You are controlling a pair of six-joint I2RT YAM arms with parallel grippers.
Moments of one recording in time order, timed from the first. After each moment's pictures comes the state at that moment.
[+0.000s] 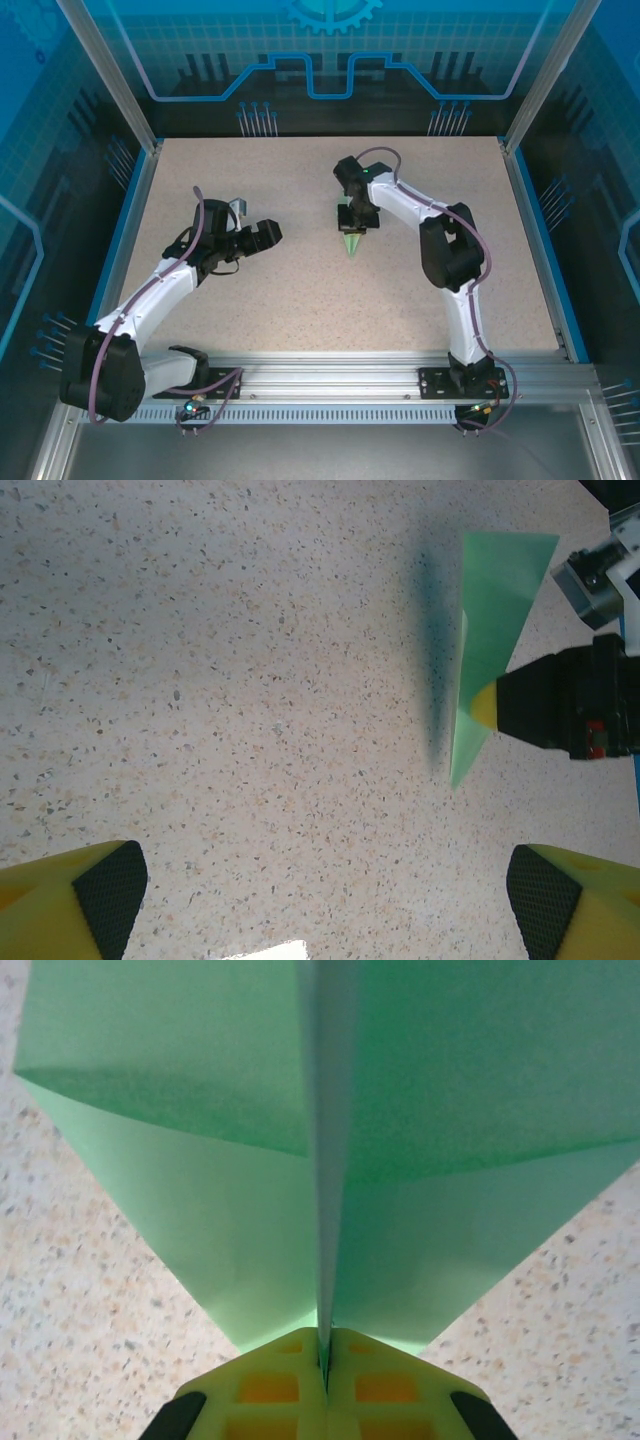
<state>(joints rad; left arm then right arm) -0.20 1.19 0.75 -0.32 0.33 -0.61 0.51 2.19 1.83 -1.07 -0.05 0.51</state>
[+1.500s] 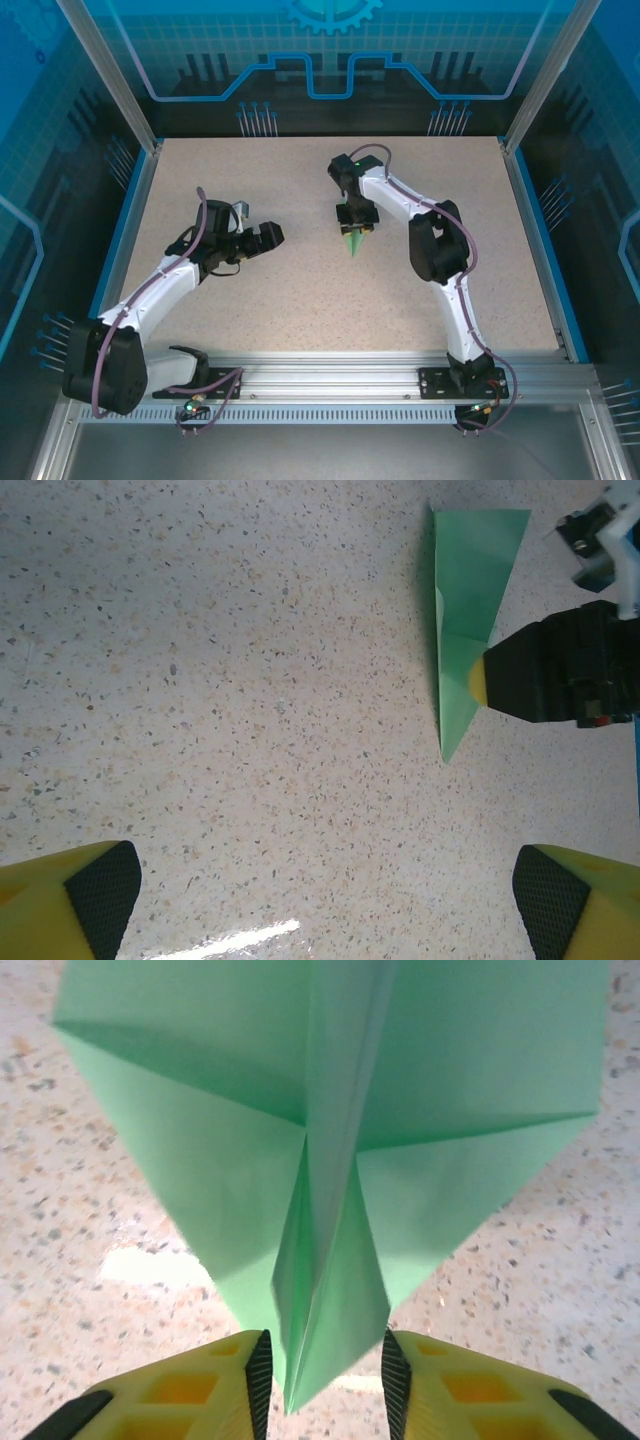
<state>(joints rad) -0.20 1.22 0.75 -0.33 0.37 -0.62 0.53 2.29 2.00 -1.25 0.03 0.43</state>
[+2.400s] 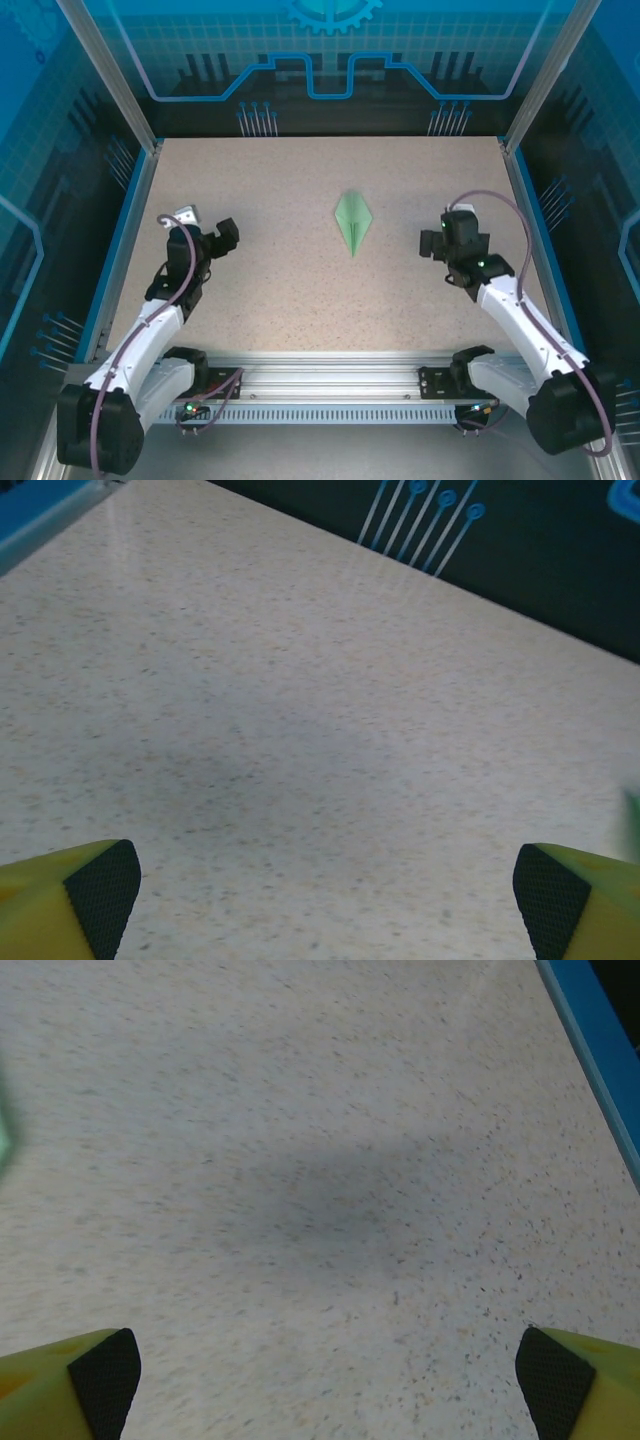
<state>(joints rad) -0.09 0.90 0.47 -0.03 -0.21 -0.42 0.22 1.00 0.66 -0.44 0.38 0.21</state>
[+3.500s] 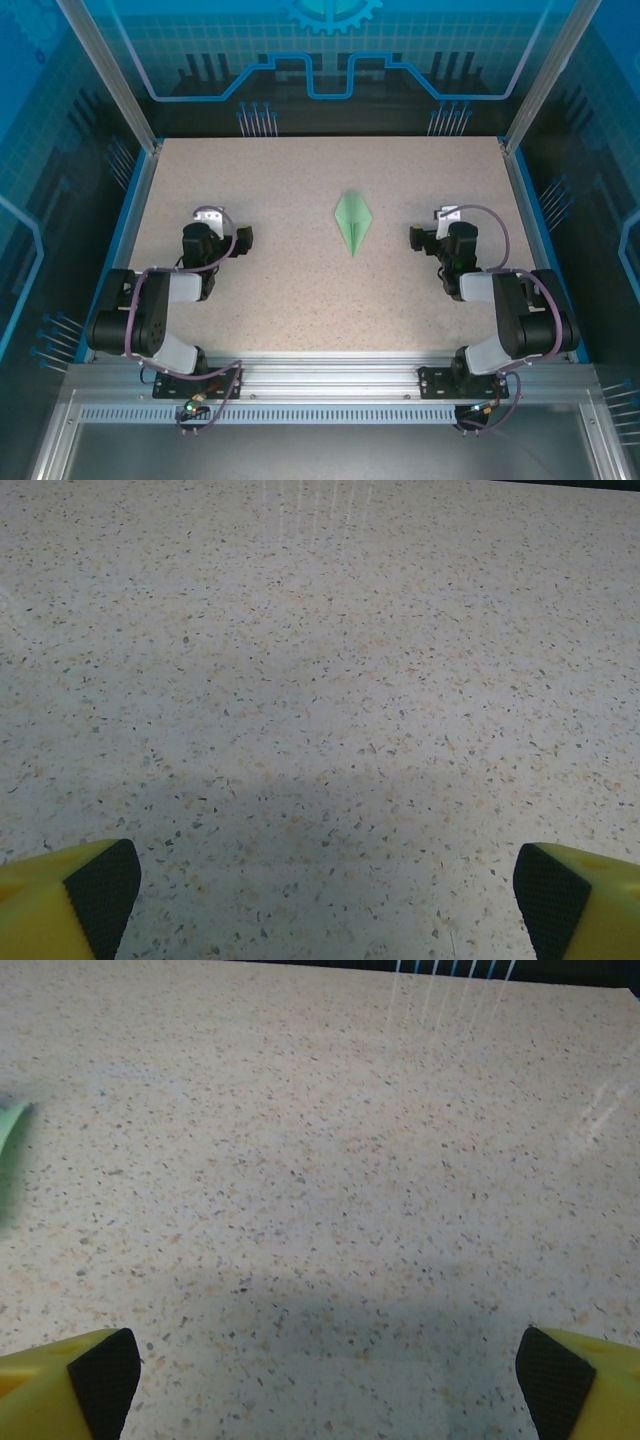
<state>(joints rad) 0.01 1.51 0.40 0.66 0.07 -0.09 0.05 1.50 0.40 0.65 0.05 -0.04</state>
